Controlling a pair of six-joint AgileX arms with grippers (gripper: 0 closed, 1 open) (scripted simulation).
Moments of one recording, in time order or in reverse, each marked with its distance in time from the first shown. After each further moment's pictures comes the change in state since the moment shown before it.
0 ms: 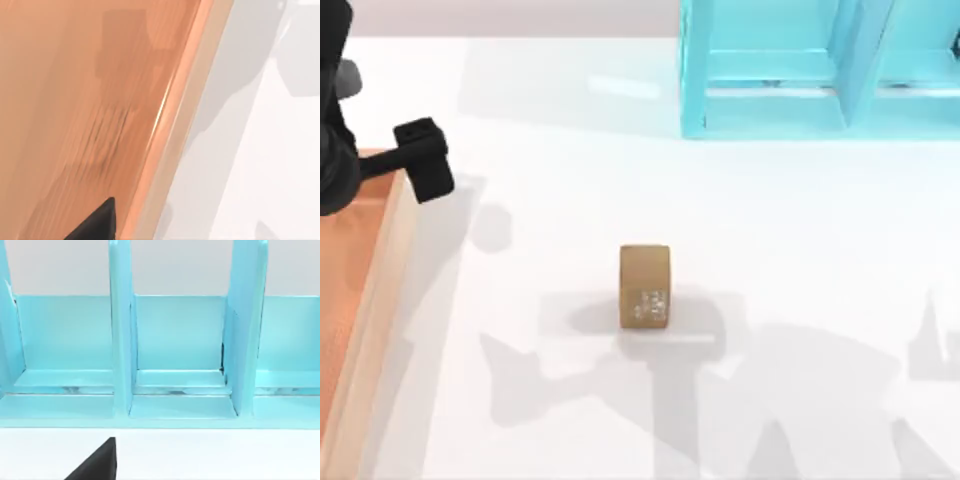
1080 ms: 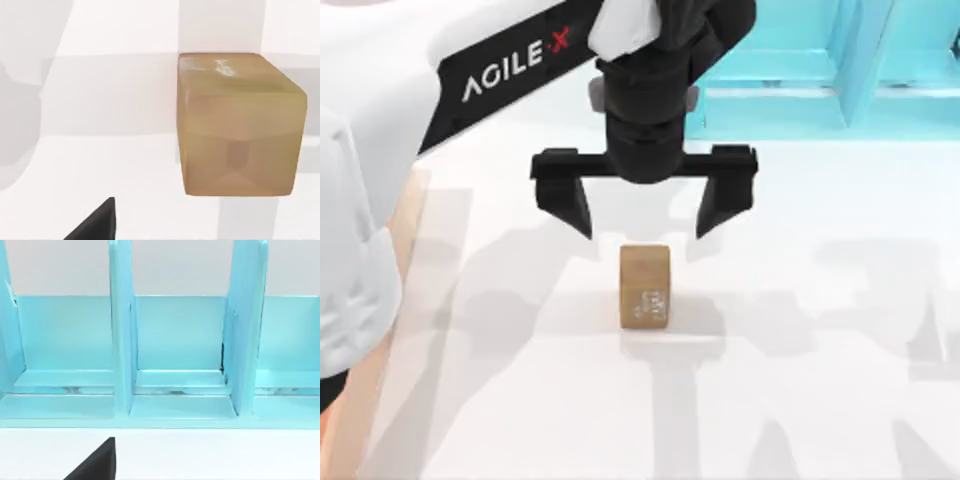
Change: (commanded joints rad) left arm -0.492 0.777 0.930 -0.559 0.108 -0.157; right arm 0.000 0.000 0.000 0.000 0.000 0.000
